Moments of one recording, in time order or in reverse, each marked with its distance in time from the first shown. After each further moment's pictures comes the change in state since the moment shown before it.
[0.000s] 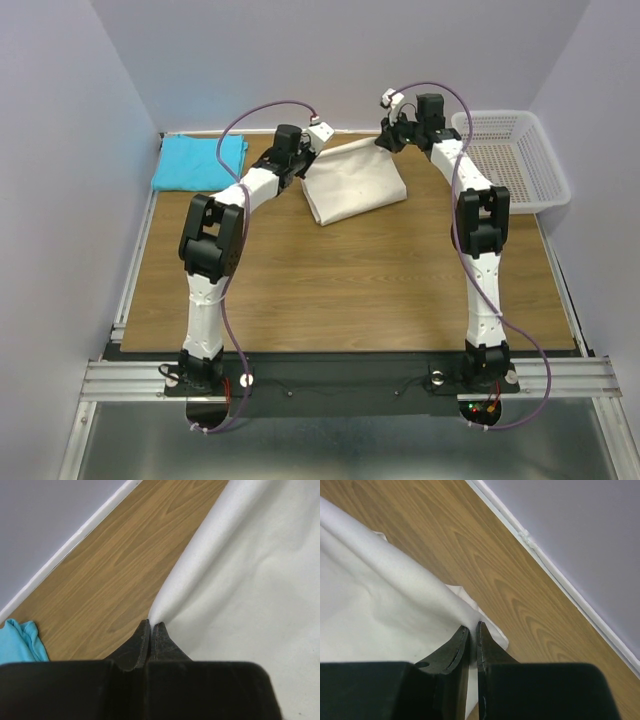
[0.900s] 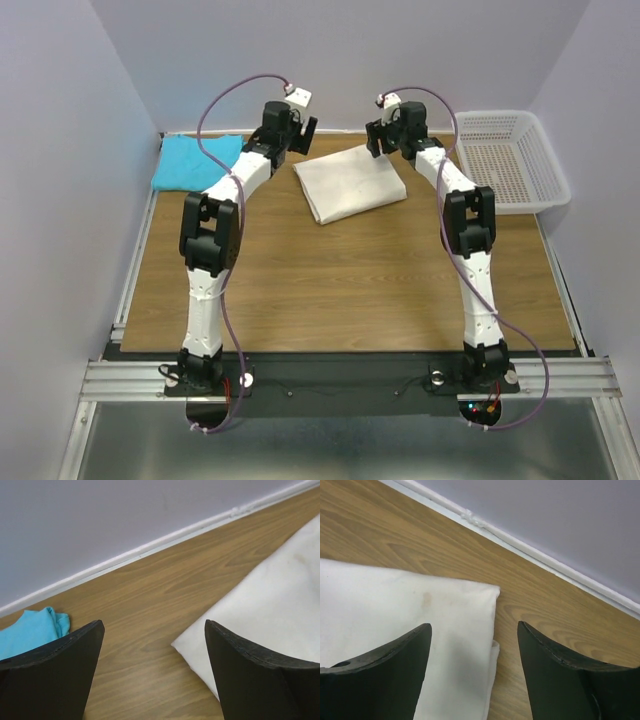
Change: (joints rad) left arm 0.048 0.092 0.252 -0.049 -0.131 -0.236; right arm 0.059 0.073 -0.001 0.141 0.392 0.243
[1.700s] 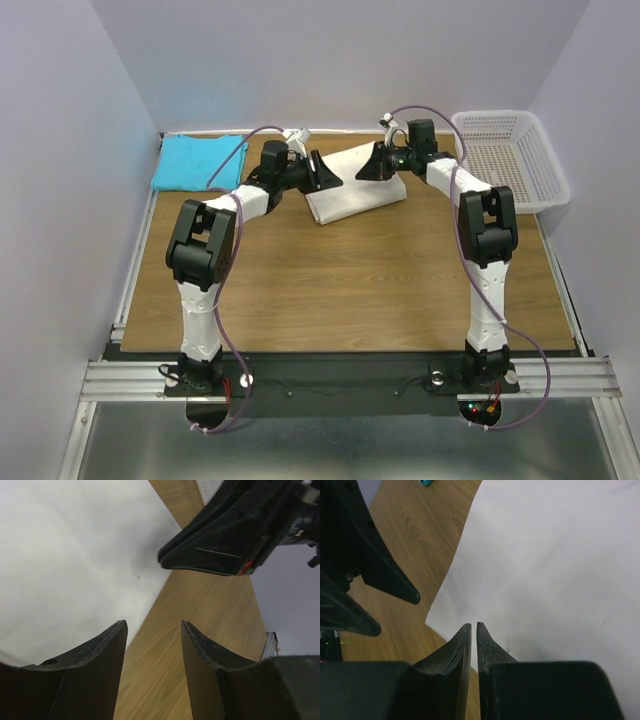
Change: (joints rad) left arm -0.009 -0.200 -0.537 0.338 0.689 -0.818; right arm -0.014 -0.276 -0.462 0.048 -0.652 0.322
